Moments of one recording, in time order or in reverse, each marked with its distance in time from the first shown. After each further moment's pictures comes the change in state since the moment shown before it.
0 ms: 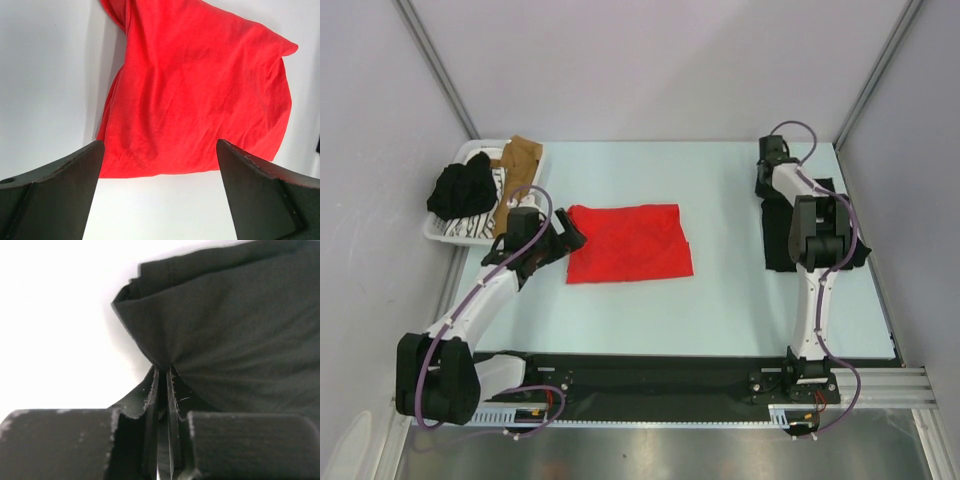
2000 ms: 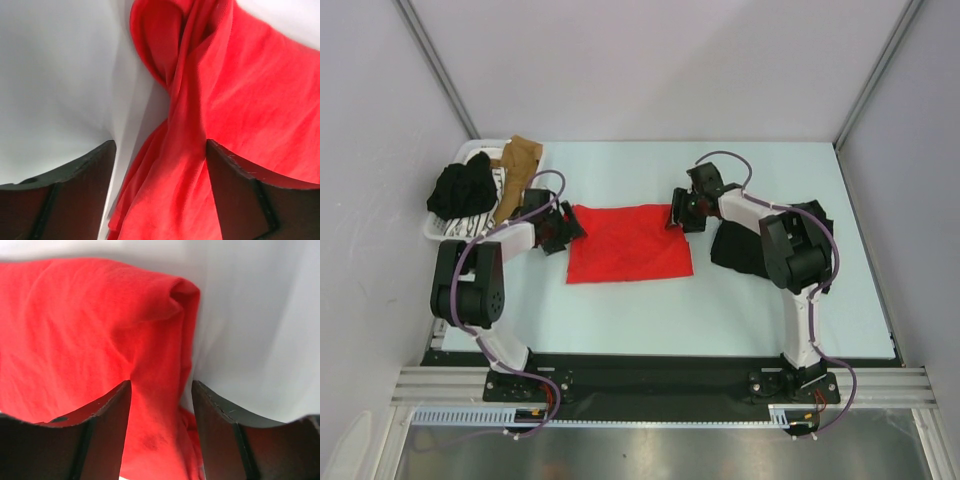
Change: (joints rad) left arm 0.078 0.531 0.228 0.069 0.046 0.018; right arm 0.395 -0.240 -0.418 0.183 -0.557 0.325
